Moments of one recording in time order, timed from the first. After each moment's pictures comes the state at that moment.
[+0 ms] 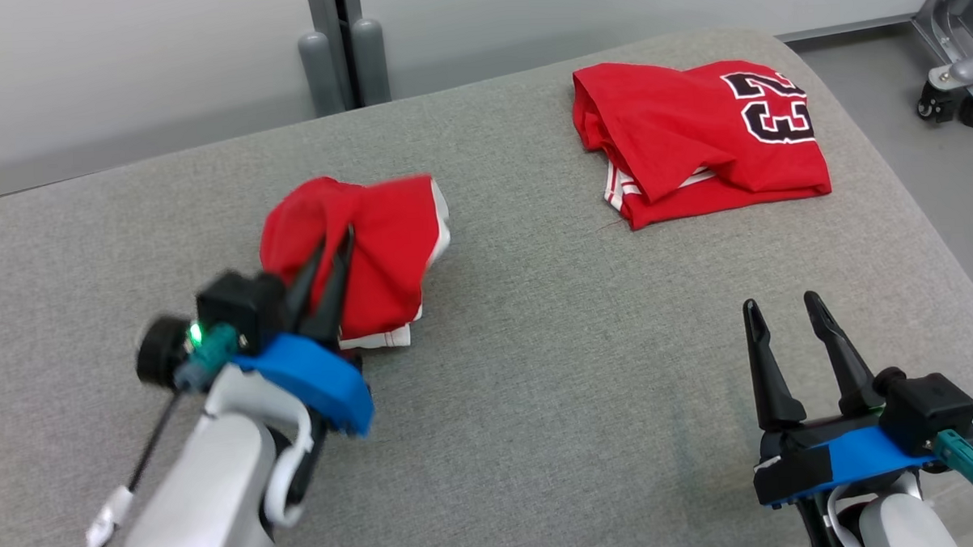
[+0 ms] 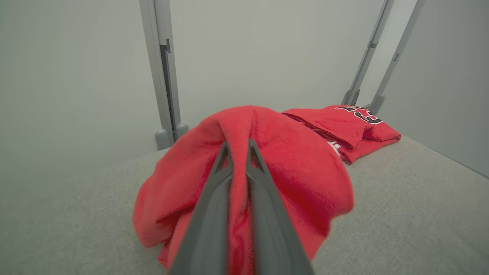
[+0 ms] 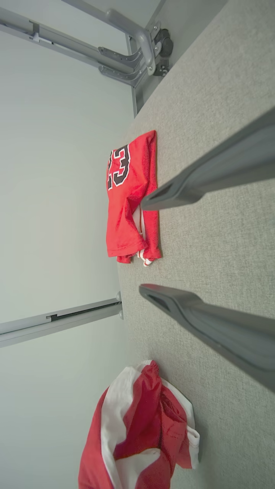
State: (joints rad) left arm -0.46 0.30 -0.51 0.28 -0.46 0.00 -0.06; right arm -0.14 -0.05 0.01 0.19 0.17 0.13 -0.25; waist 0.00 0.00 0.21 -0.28
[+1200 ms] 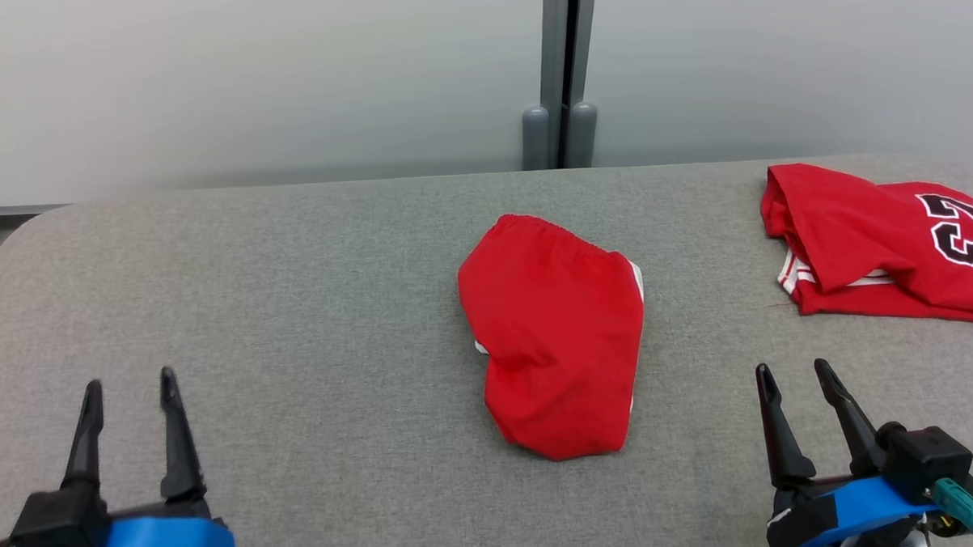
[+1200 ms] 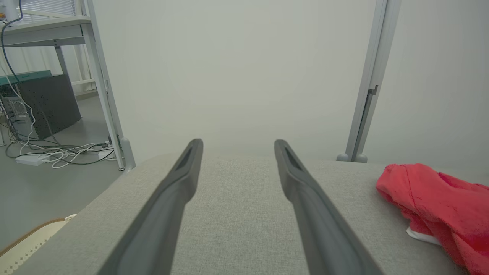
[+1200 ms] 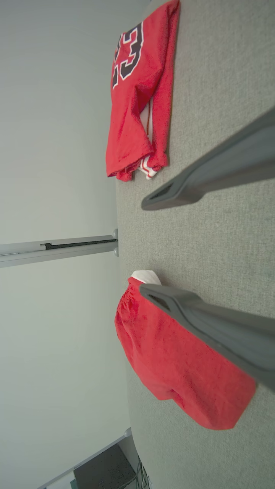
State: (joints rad) left arm 0.01 0.30 -0.11 0.09 -0.33 0.14 -0.26; right arm -0.05 -0.05 -0.02 0.26 0.16 0.13 -0.26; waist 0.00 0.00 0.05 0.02
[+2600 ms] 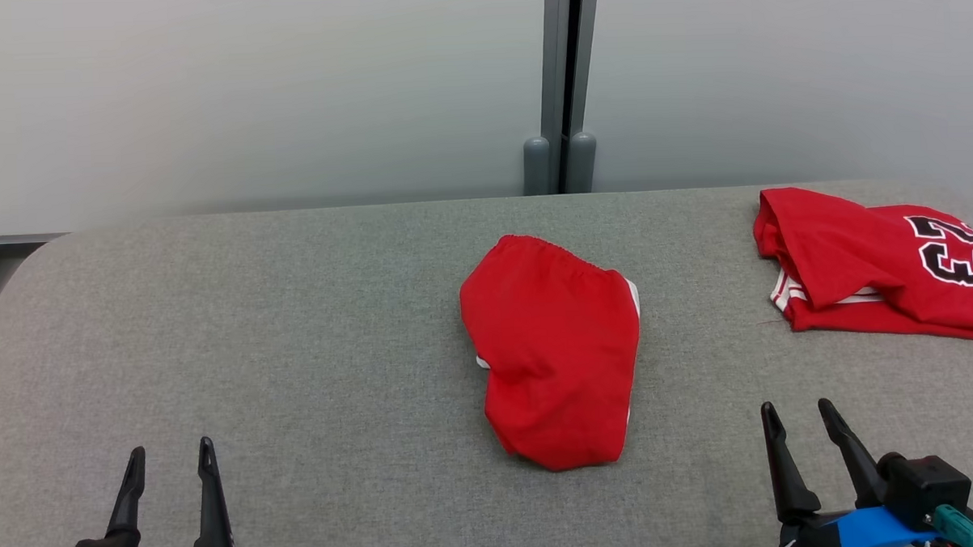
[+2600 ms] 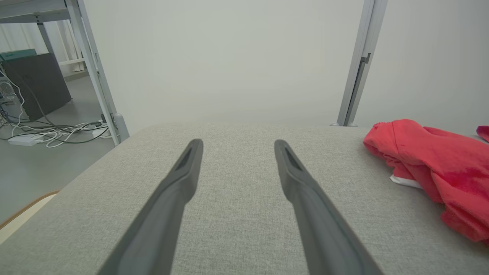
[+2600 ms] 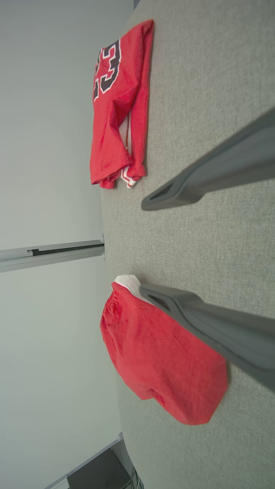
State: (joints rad) left arm 0.10 0.21 -0.04 0.18 -0.23 0.02 -0.26; right arm 0.01 -0.05 -0.03 0.27 0.17 0.13 -0.23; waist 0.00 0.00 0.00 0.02
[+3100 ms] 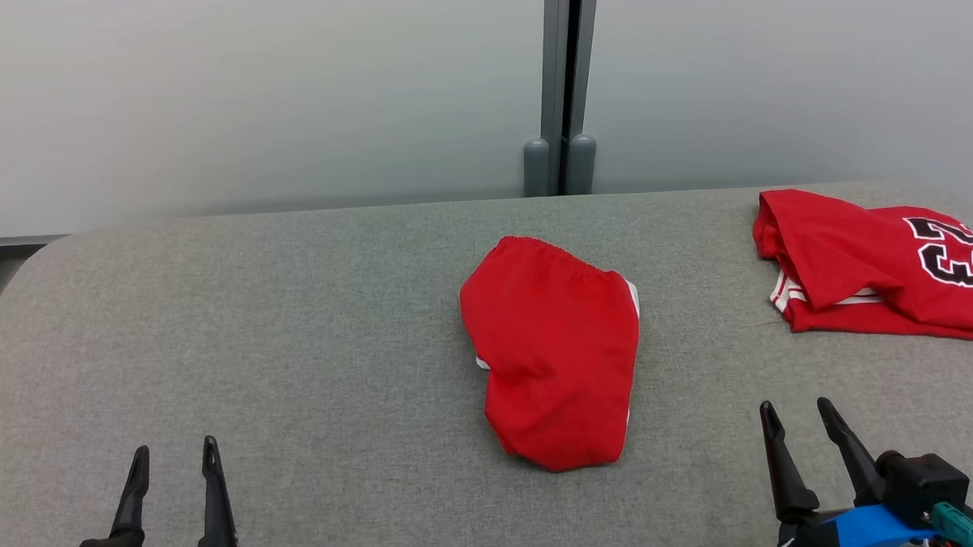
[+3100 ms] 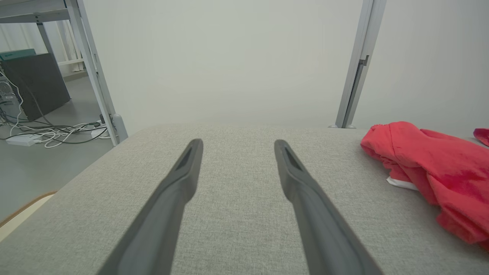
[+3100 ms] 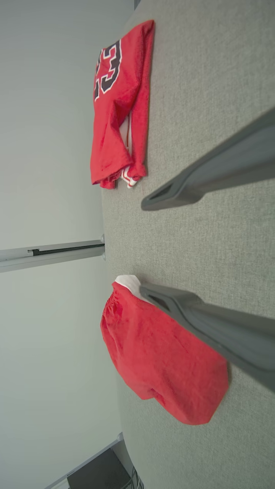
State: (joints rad) left arm 0.10 0.19 -0.04 0.18 -0.22 0.02 -0.26; right arm 0.01 -0.05 -0.03 0.27 0.17 0.13 -0.23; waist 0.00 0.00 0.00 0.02
